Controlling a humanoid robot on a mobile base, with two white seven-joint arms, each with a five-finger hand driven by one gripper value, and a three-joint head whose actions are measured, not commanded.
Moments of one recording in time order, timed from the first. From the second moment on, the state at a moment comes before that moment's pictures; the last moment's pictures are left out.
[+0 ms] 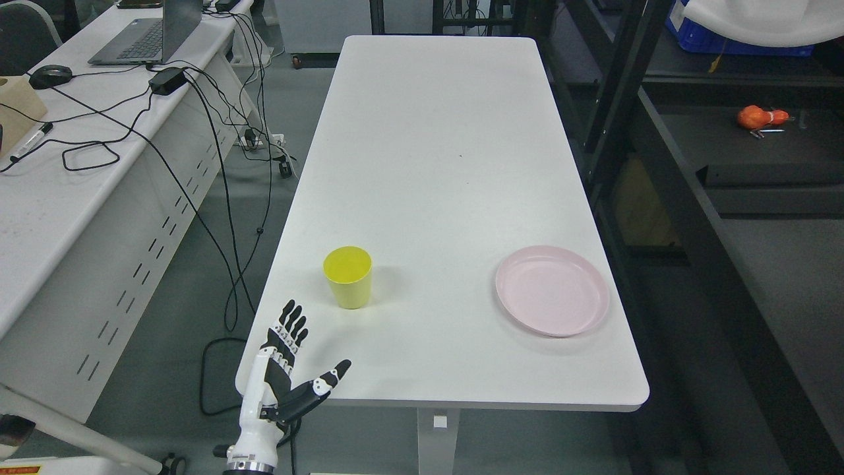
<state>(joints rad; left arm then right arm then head) 0.16 0.04 -0.13 -1.77 0.18 -0.20 0.15 0.00 0.00 0.00 -0.24 0.00 0.09 -0.12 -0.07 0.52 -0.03</state>
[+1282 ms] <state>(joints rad) 0.03 0.02 -0.07 -1.67 0.20 -0.14 0.15 0.00 0.00 0.00 -0.24 0.00 0.09 -0.12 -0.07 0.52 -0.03</state>
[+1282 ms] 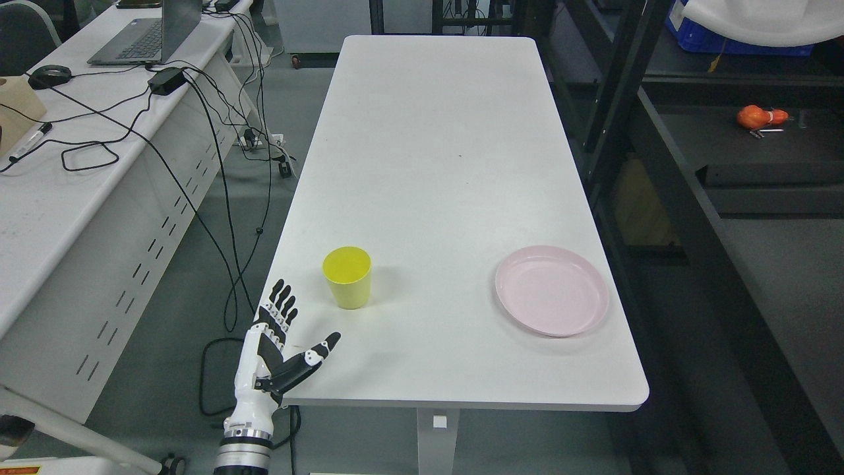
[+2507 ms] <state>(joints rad) -0.32 0.00 -0.09 -1.29 0.25 -0.10 0.09 0.00 0.00 0.00 -0.24 0.00 0.09 -0.12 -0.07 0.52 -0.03</state>
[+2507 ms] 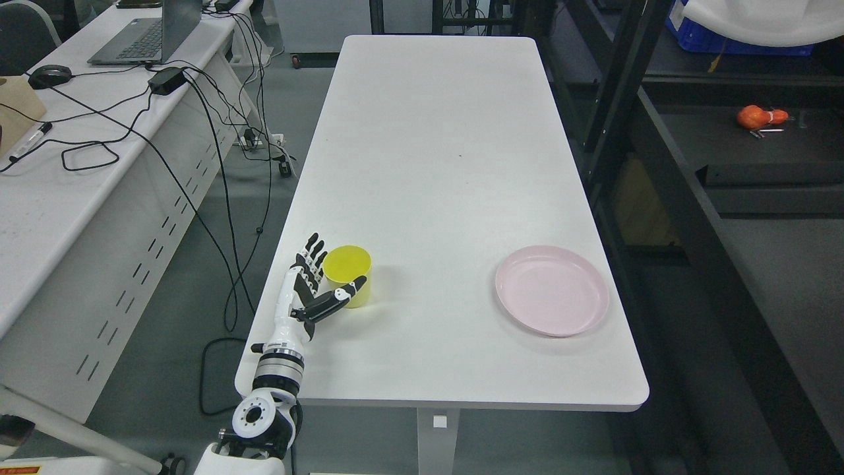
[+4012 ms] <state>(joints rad) -0.28 0.00 -0.09 -1.28 0.30 -0.31 0.09 0.00 0.00 0.00 -0.24 0.00 0.09 -0.12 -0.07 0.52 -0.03</state>
